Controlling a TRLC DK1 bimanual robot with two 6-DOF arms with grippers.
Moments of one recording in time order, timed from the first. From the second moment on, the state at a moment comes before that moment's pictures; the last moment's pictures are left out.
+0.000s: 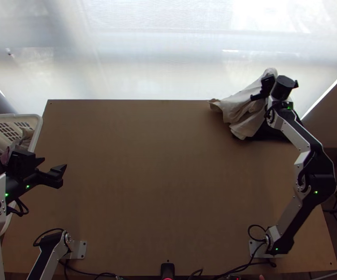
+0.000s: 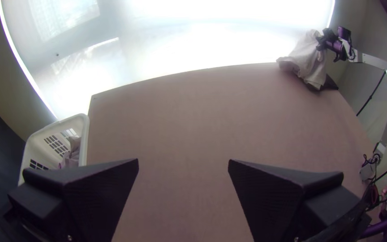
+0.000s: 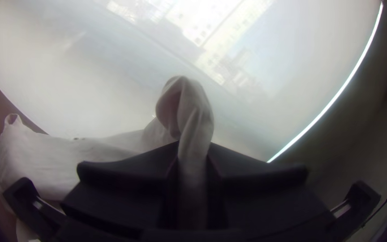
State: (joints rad) left arm 0.31 0.78 1.09 -1.05 0.34 0.41; right arm -0.02 1.97 1.52 0.28 0.31 -0.62
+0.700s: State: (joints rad) left arm 0.27 0.80 1.06 -1.03 0.34 0.40; right arm -0.24 2.01 1.41 0.30 0.26 -0.58
